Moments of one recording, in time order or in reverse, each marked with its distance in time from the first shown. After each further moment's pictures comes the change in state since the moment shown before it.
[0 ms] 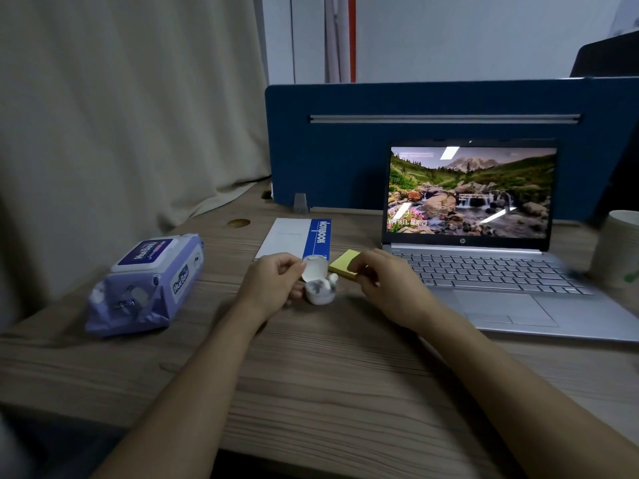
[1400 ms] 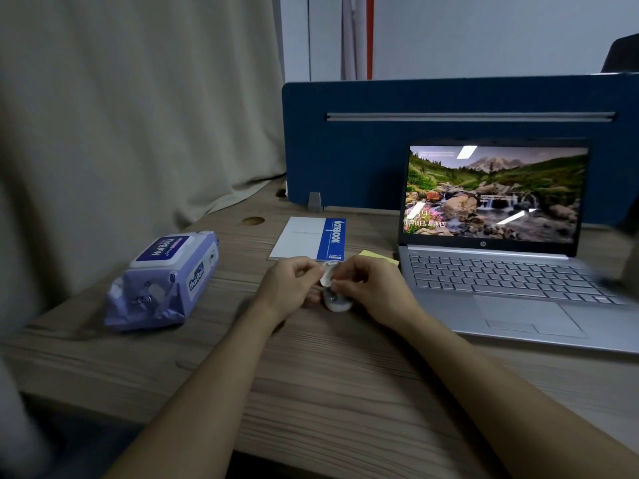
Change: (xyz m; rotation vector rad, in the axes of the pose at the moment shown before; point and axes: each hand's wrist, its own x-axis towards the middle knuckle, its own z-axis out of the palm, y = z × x) left_hand 0.002 -0.006 0.005 -0.116 -0.058 -0.040; right_hand 0.016 -0.022 0.034 0.392 -0.002 0.161
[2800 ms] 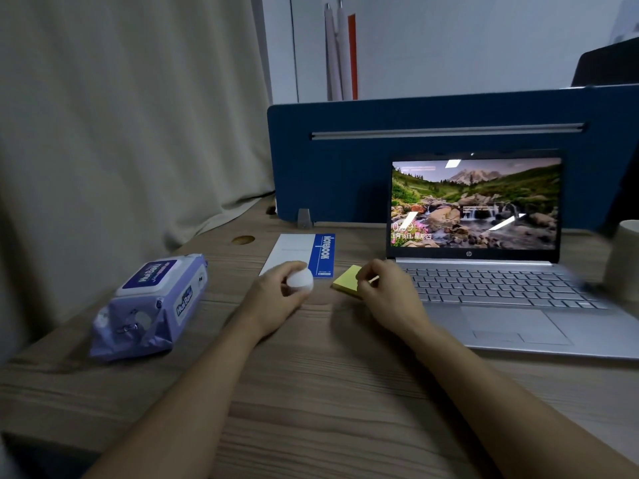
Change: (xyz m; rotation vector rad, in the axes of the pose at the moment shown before) left_hand 0.014 -0.007 -0.019 0.357 -0.028 0.205; right_hand 0.005 0.014 -0.024 -0.261 0.166 0.162
